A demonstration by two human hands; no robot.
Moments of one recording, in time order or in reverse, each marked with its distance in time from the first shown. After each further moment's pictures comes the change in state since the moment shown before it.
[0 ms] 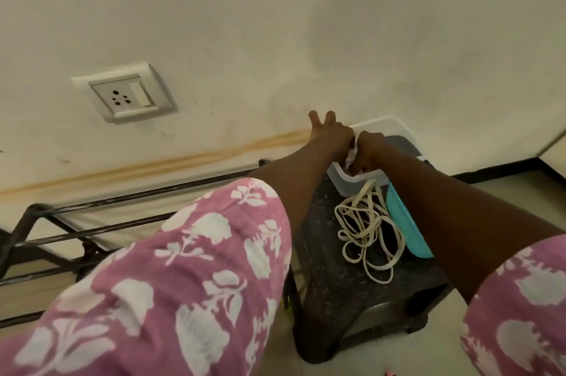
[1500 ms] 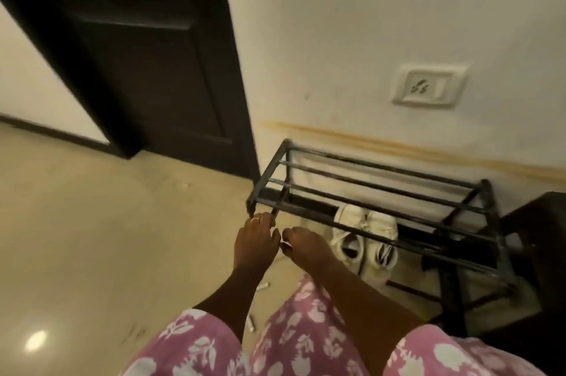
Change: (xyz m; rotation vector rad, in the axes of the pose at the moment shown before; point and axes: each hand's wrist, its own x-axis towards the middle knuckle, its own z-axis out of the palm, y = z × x) left_hand -0.505 -0.254 0.225 -0.517 0.374 -0.971; right_hand -0.239 -0.399 0.296 -0.073 -0.107 -0.989
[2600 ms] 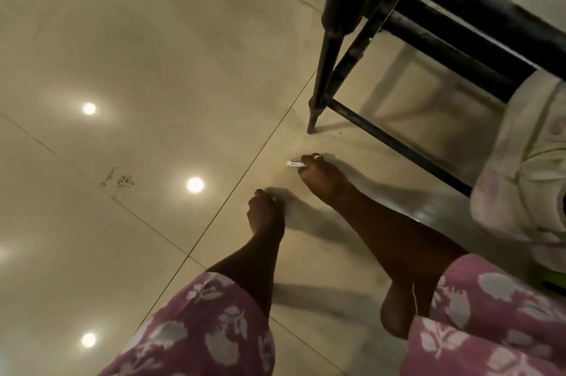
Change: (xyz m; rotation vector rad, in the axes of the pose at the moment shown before) left_hand -0.054 -0.200 0.320 -0.239 -0.437 -1.170; right_hand 0.131 0.080 0.349 -0.390 -0.395 -0.446
